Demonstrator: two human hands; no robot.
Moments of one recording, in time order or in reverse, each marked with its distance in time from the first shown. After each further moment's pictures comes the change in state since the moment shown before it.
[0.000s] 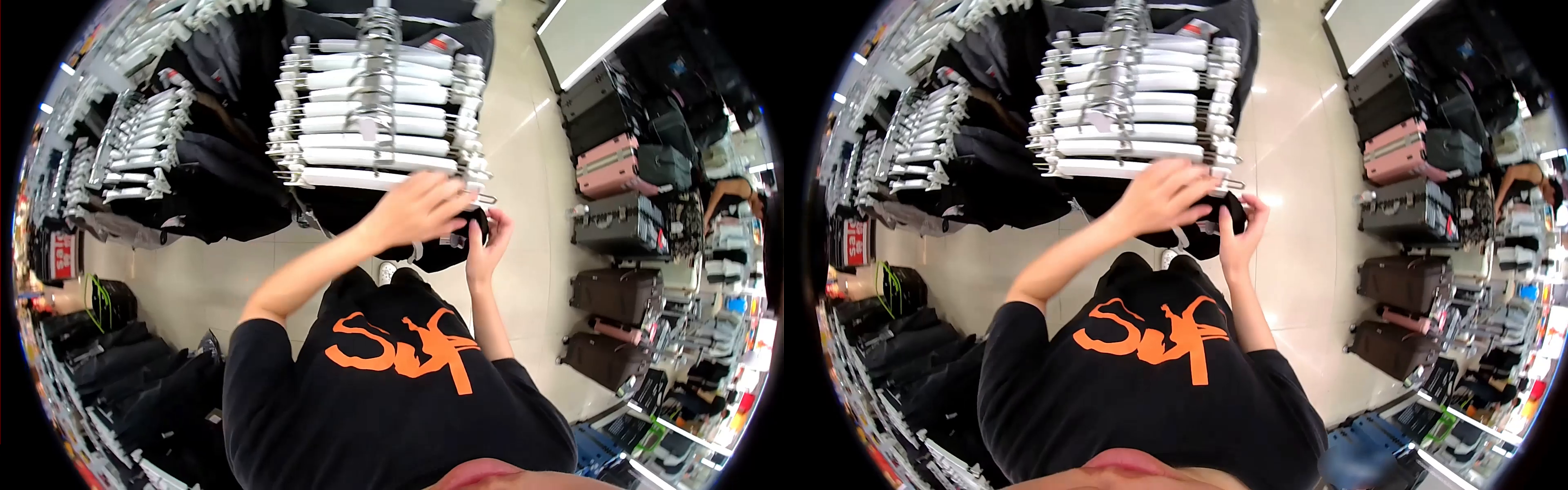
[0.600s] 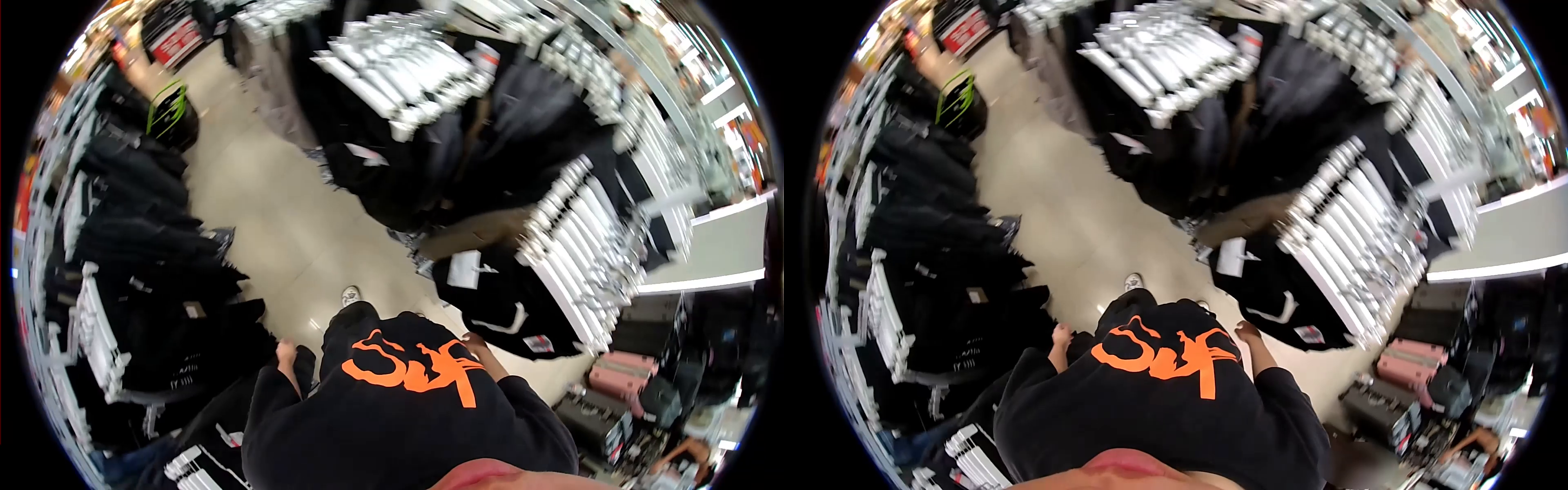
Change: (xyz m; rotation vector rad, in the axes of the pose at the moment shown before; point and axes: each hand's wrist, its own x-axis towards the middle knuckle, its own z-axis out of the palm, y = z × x) left_hand -0.650 0.290 -0.042 0.111 0.427 -2.596; right_hand -0.074 0.253 0.086 -1.226 -1.580 0.158
